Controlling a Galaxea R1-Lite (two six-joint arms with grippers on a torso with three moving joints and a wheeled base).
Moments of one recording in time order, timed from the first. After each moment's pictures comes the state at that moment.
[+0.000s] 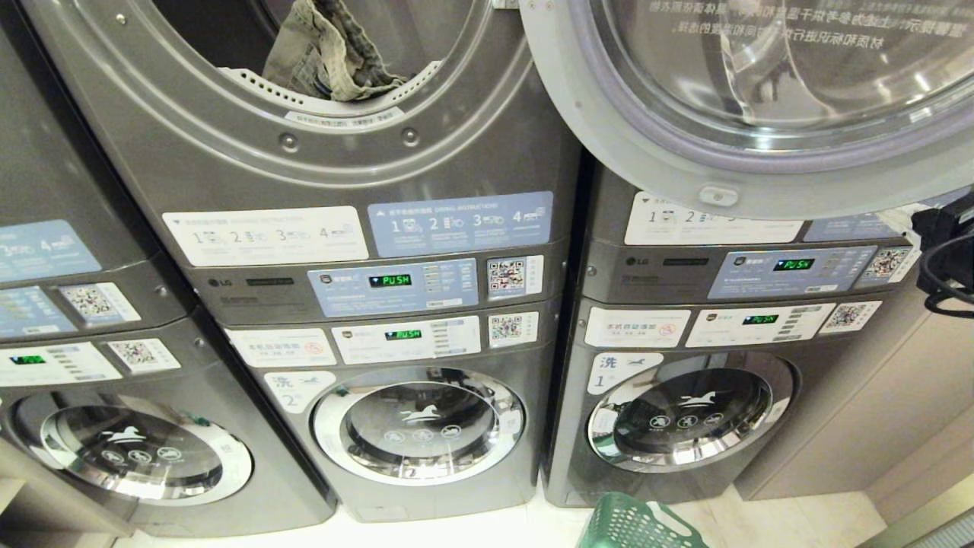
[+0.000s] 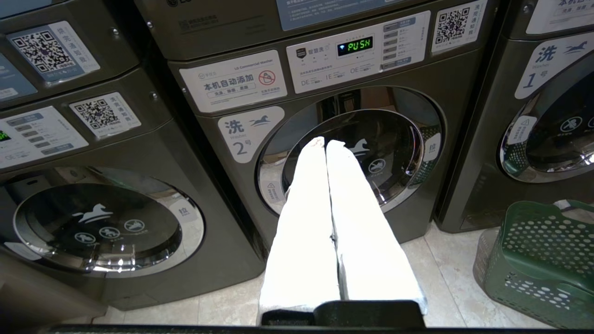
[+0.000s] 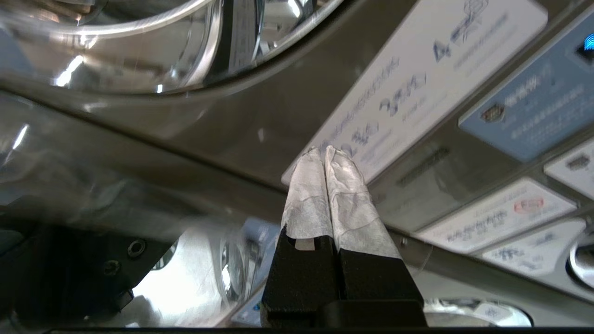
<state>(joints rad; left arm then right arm) 0.00 0.00 0.00 0.00 -0.05 0.20 -0.34 1.65 -0.79 -1.05 0.49 1.14</state>
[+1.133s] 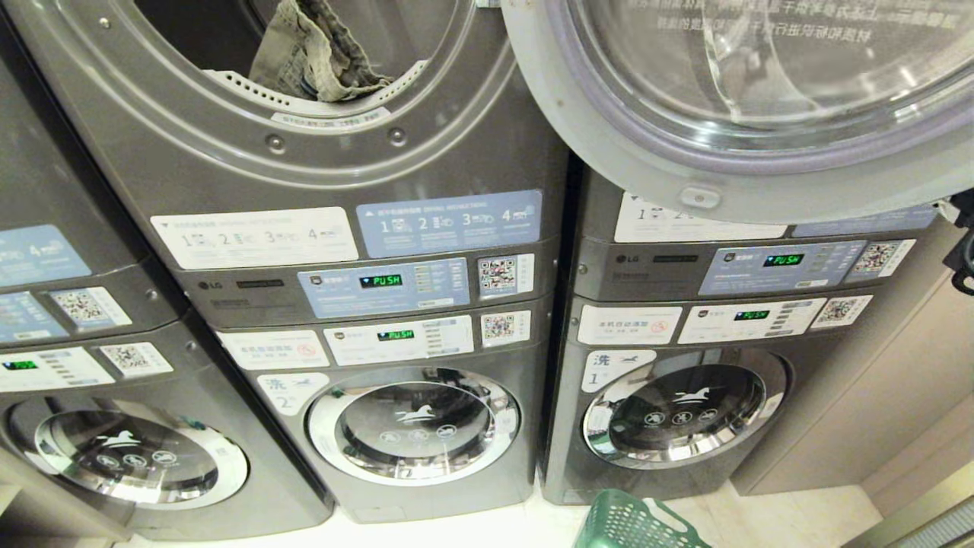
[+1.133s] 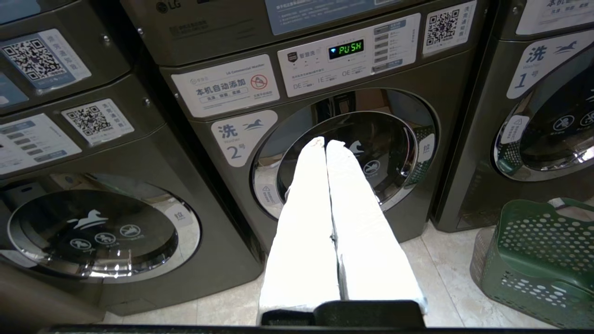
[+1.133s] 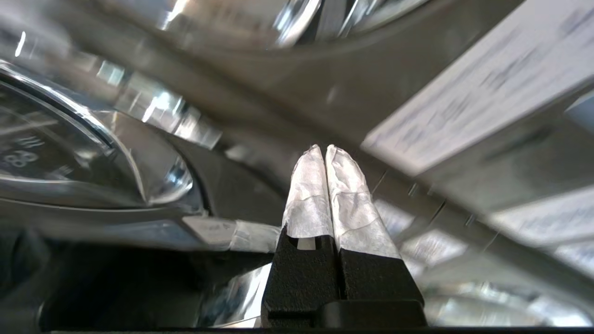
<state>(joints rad) 0.00 0.00 0.00 0.00 -0.05 0.20 -0.28 1.57 -0.78 -1.26 0.76 1.26</state>
